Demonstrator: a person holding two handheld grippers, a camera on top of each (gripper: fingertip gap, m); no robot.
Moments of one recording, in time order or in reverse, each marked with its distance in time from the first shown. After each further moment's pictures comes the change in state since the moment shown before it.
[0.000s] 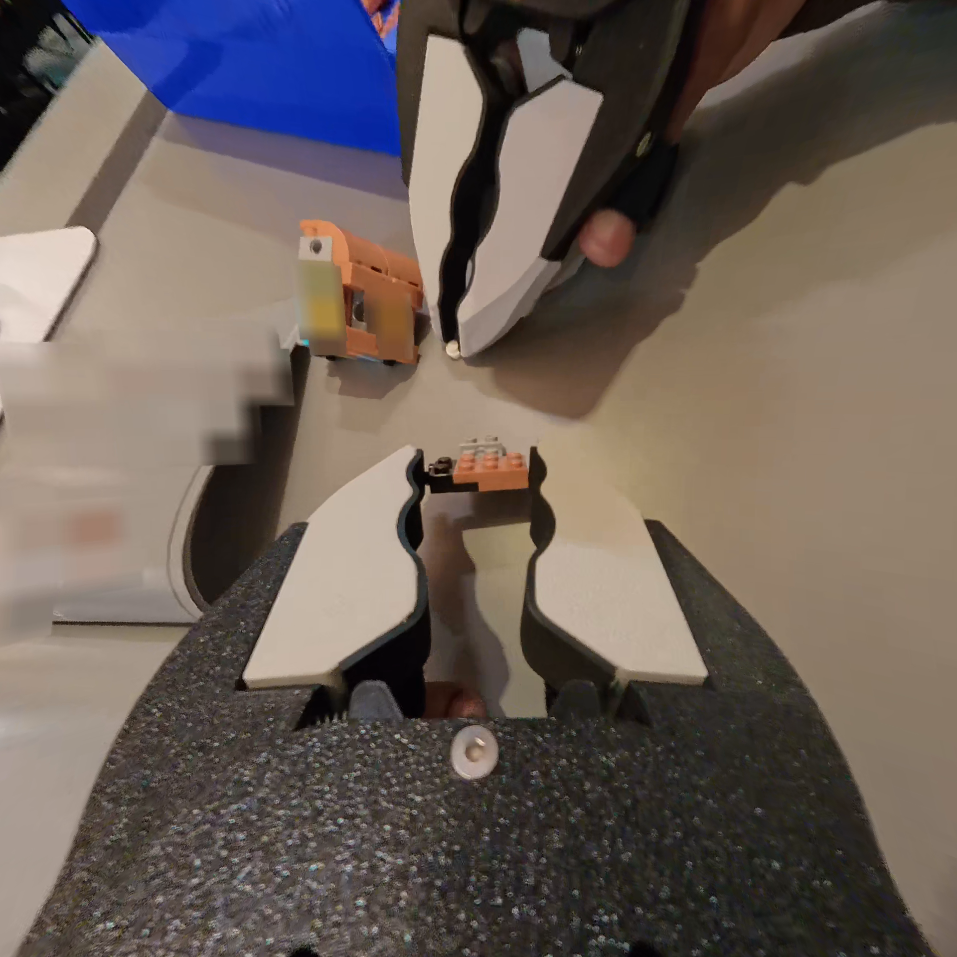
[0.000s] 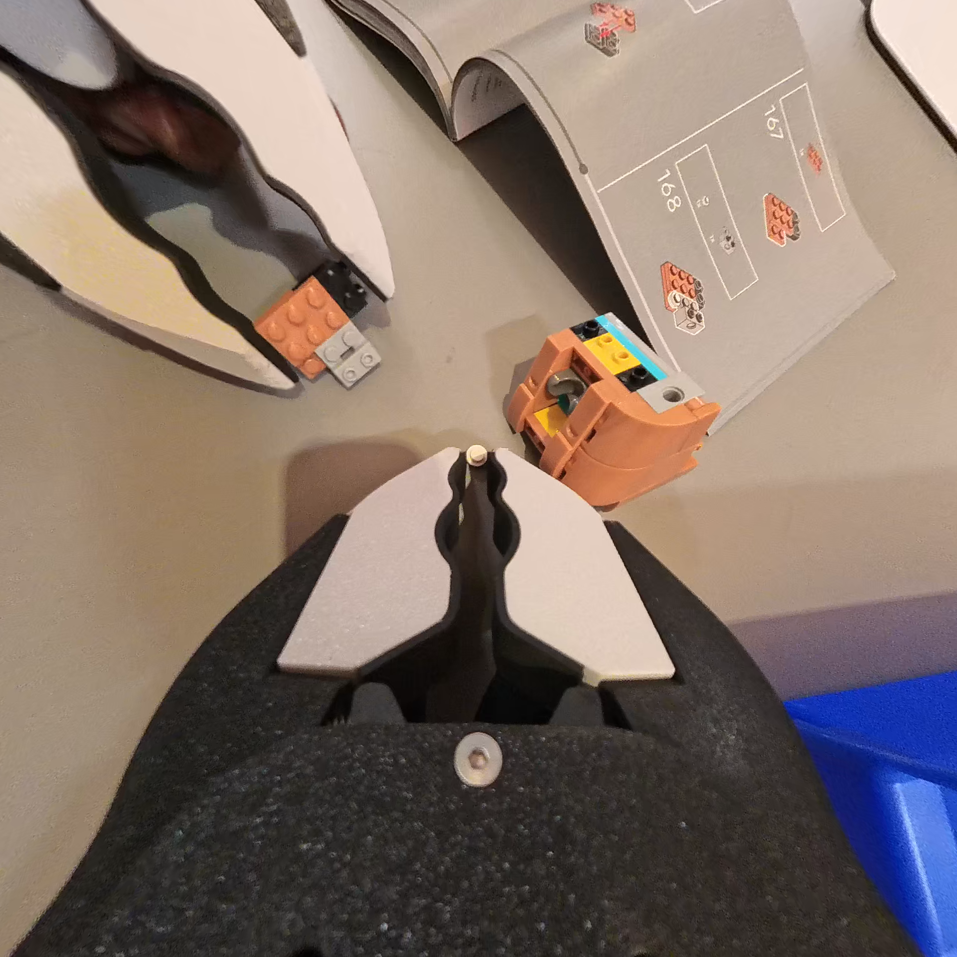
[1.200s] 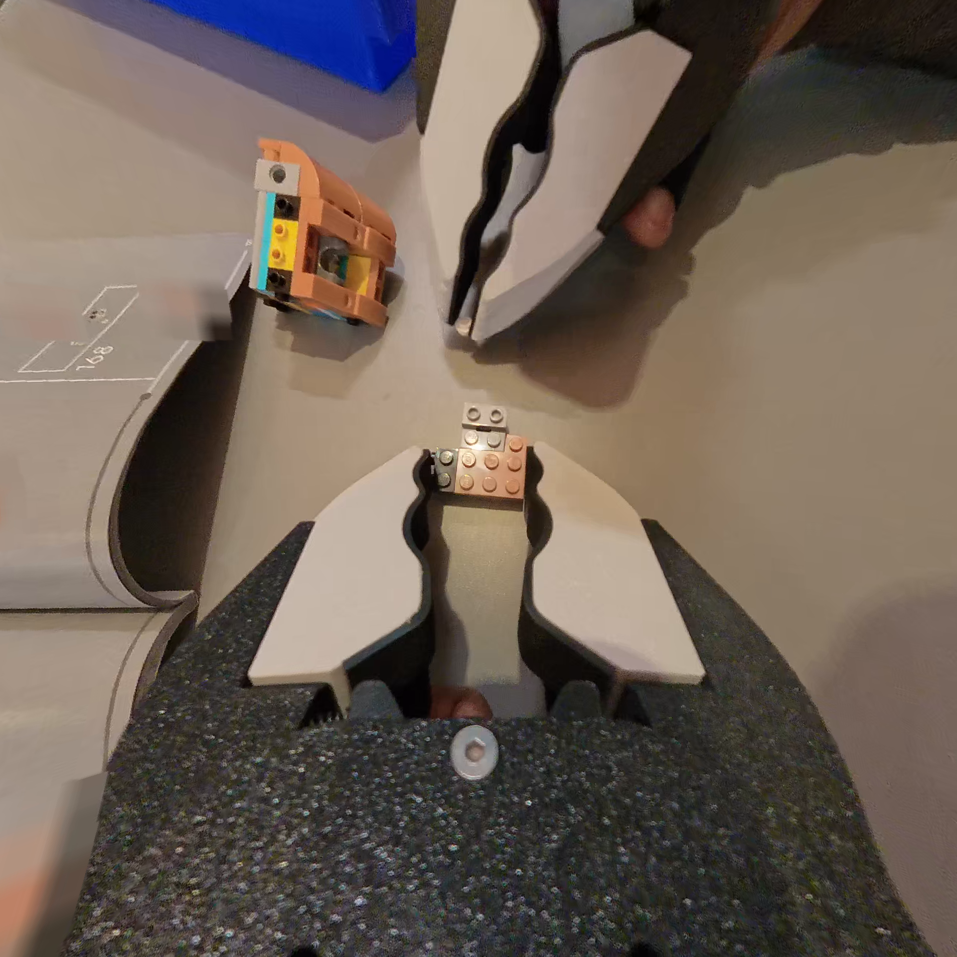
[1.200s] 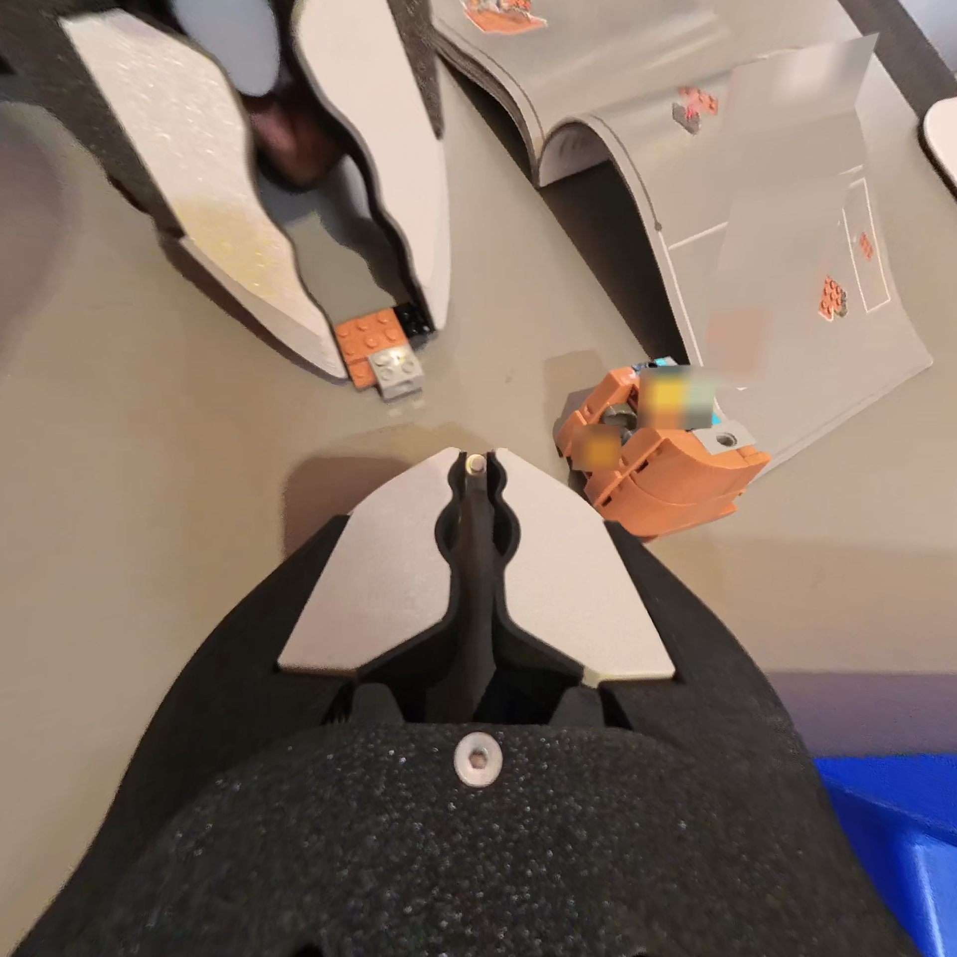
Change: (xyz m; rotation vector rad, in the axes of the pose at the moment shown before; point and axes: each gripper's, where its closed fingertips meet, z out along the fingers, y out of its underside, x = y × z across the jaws) left arm 0.008 0.008 -0.002 -0.055 0.139 -0.146; right arm -0.022 -0.009 -0.007 0.084 -0.093 -0.121
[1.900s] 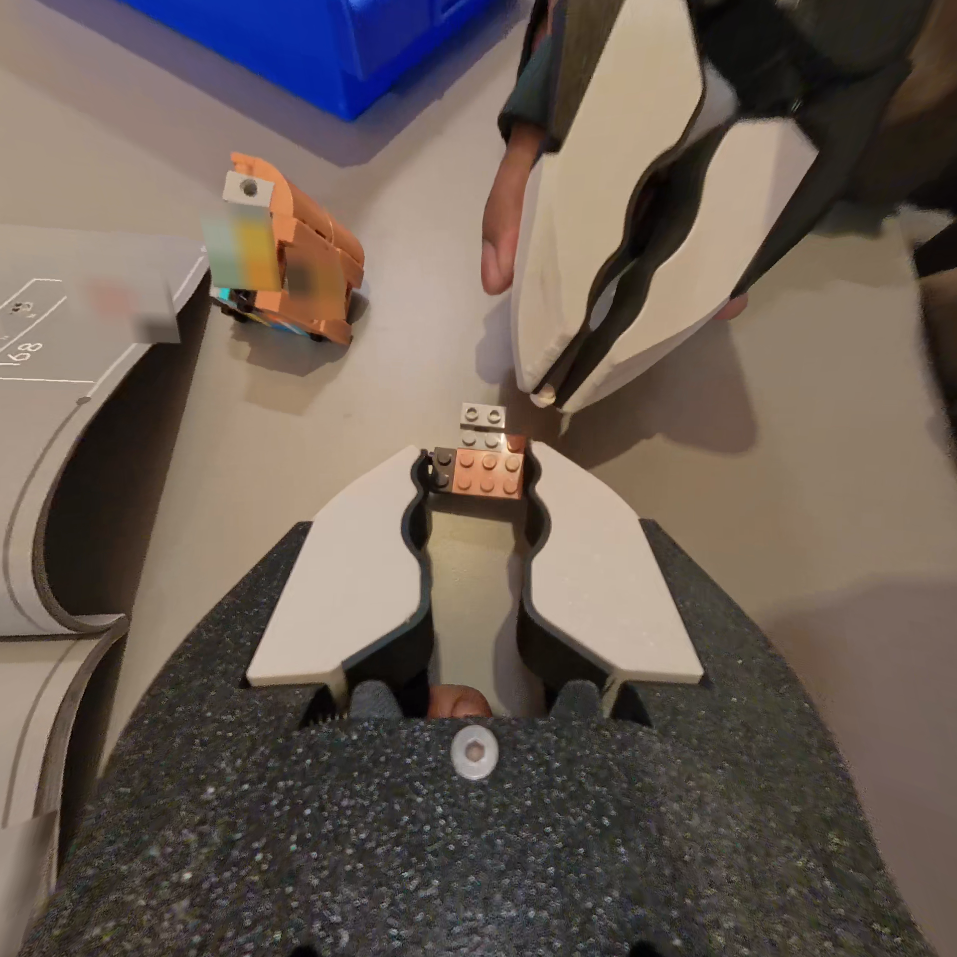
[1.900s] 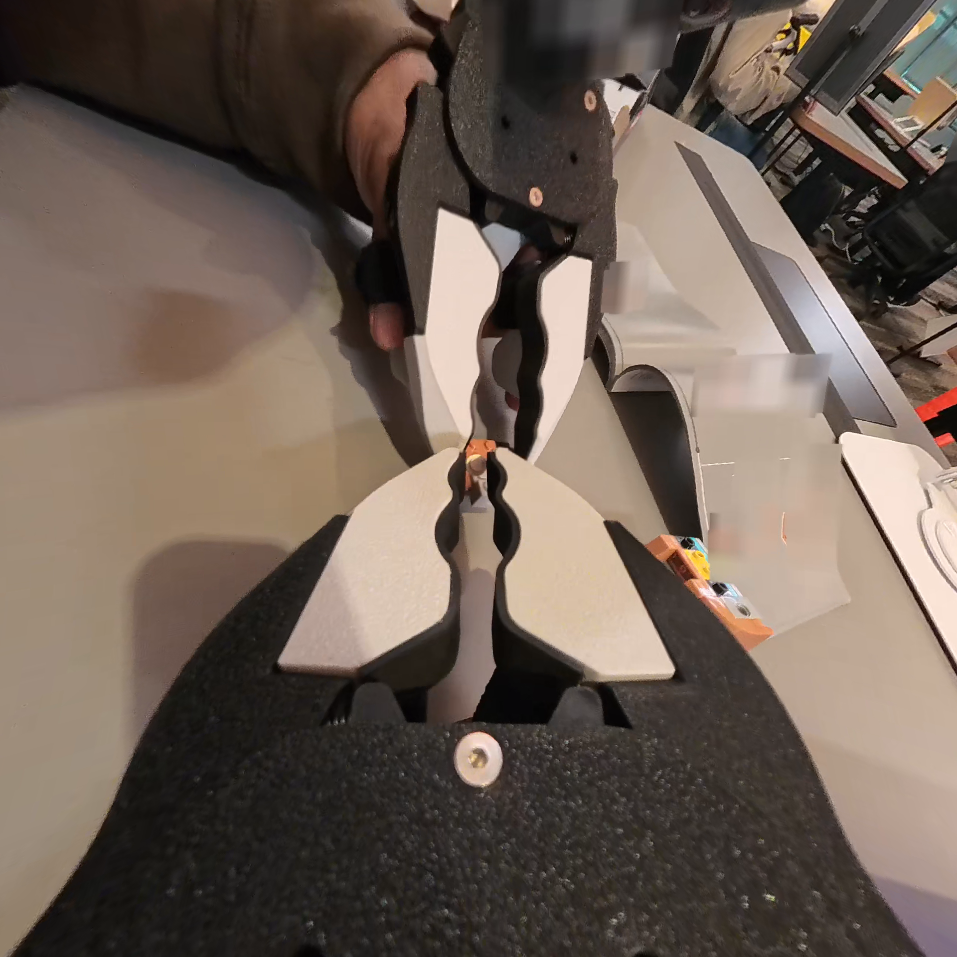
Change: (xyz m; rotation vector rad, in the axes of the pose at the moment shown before) left arm 0.013 -0.010 -0.001 0.046 0.104 -0.099; right arm -0.047 -0.040 -0.016 0.276 -0.042 -0.335
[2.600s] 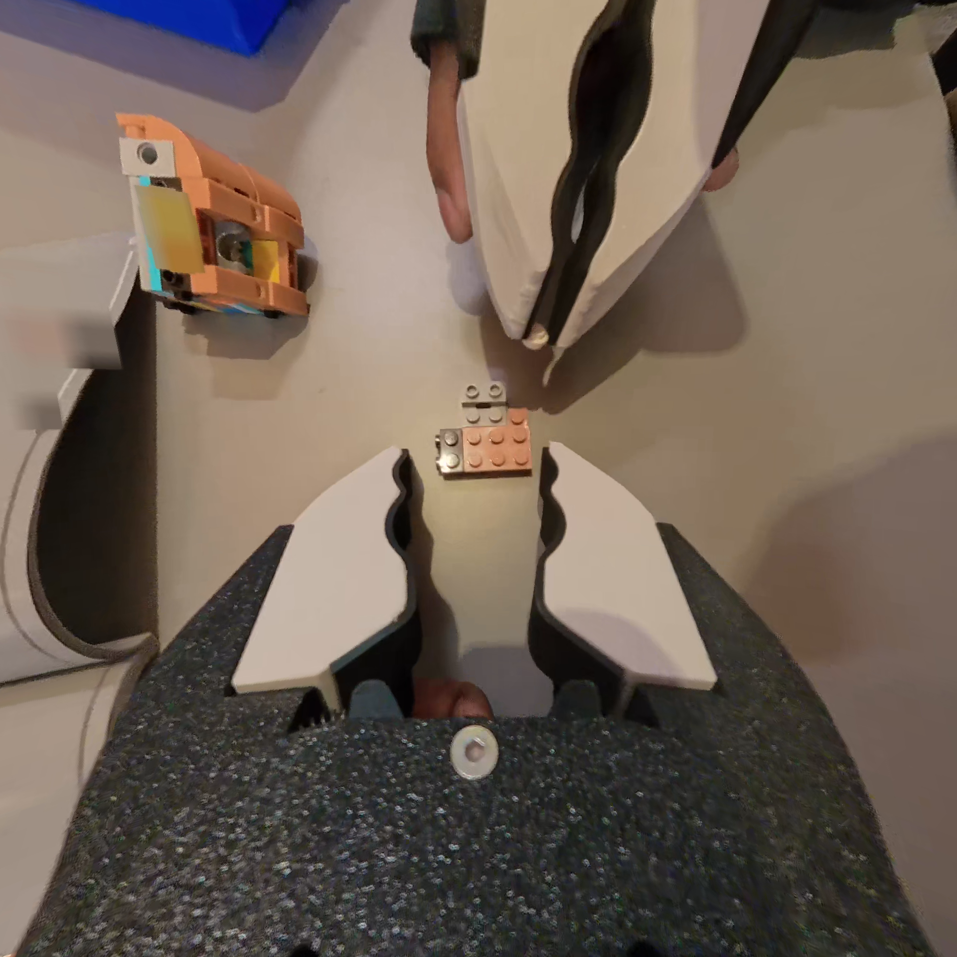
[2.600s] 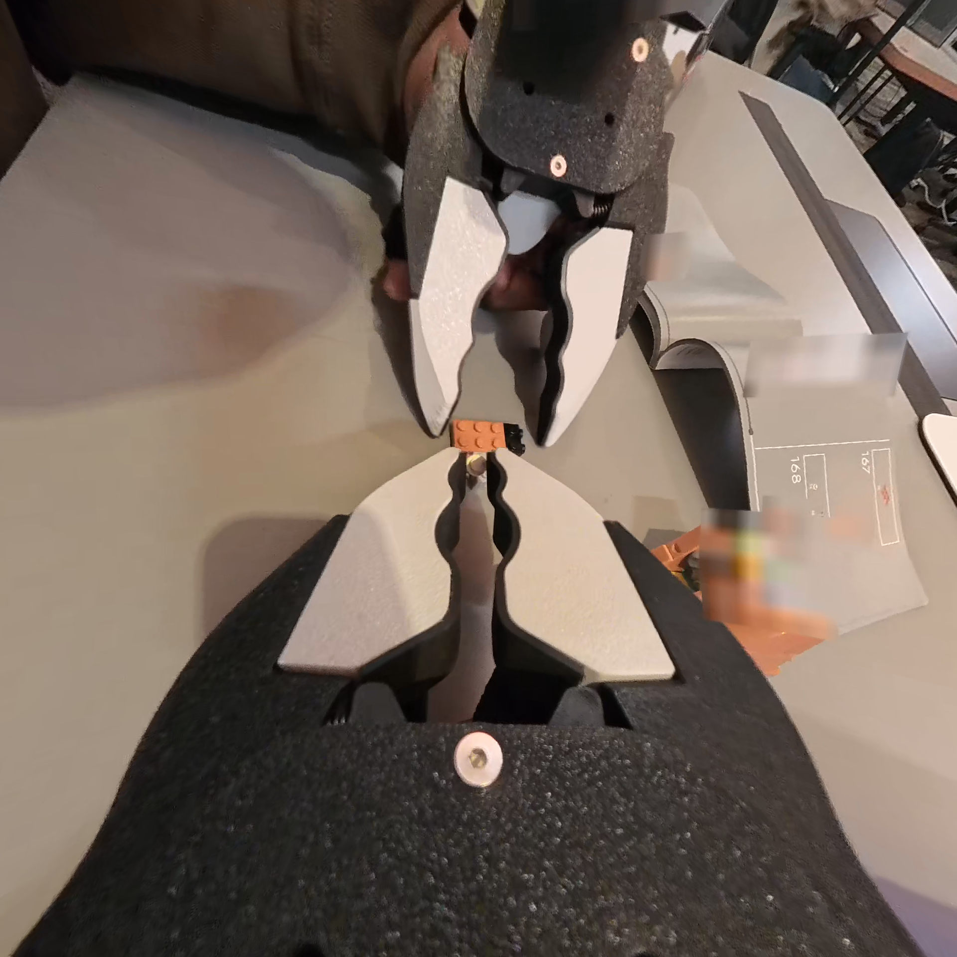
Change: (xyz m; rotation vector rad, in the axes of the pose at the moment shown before) left arm 0.001 0.020 -0.002 -0.108 0.073 0.186; right arm -0.010 0.008 0.002 -0.037 -0.089 0.043
